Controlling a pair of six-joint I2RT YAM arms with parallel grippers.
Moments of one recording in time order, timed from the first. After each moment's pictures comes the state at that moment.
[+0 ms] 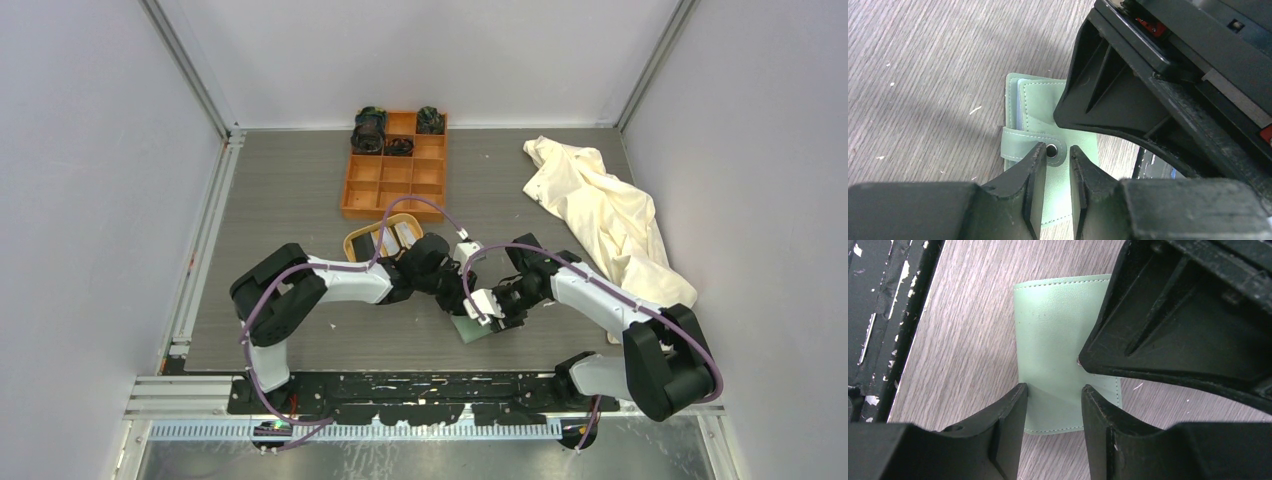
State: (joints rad) left arm -0.96 1.85 0.98 0.25 0.51 -0.28; right arm 0.43 1.26 0.63 -0.76 -0.67 -1.54
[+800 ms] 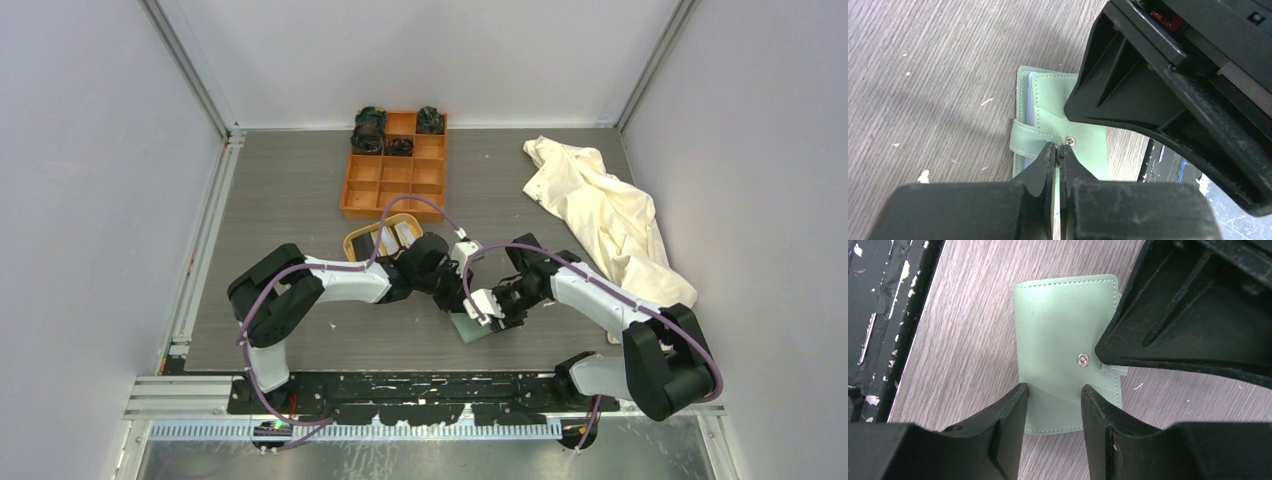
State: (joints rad) left arm -0.96 1.84 0.98 0.21 0.48 -0.27; right arm 0.43 1.26 0.63 -0.76 -0.67 -1.54
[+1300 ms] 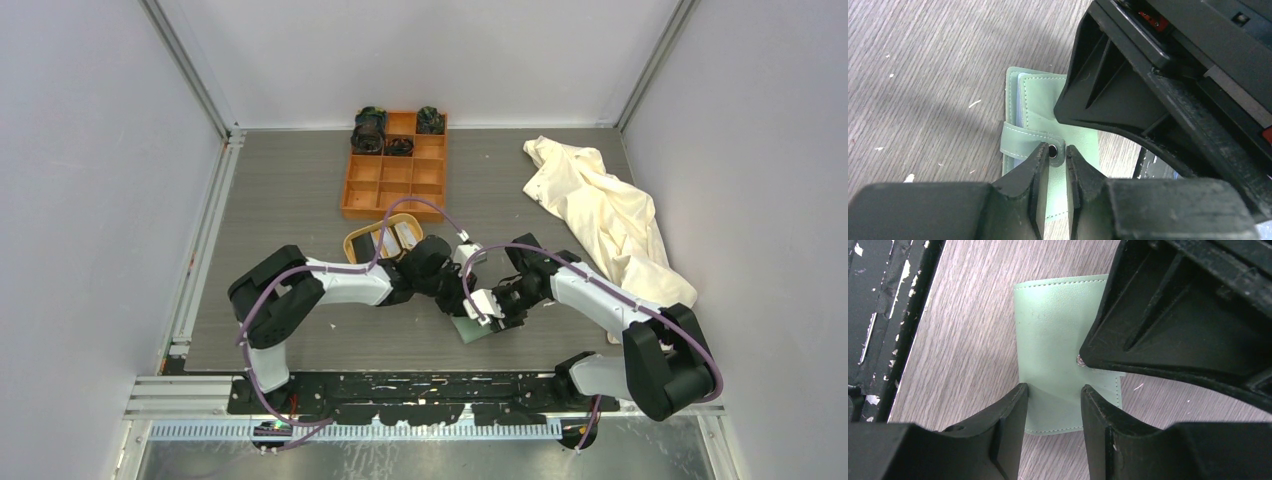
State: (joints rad) left arm -0.98 1.84 0.98 0.21 0.47 -0.28; right arm 0.43 1.26 0.64 -0.76 -0.67 -1.54
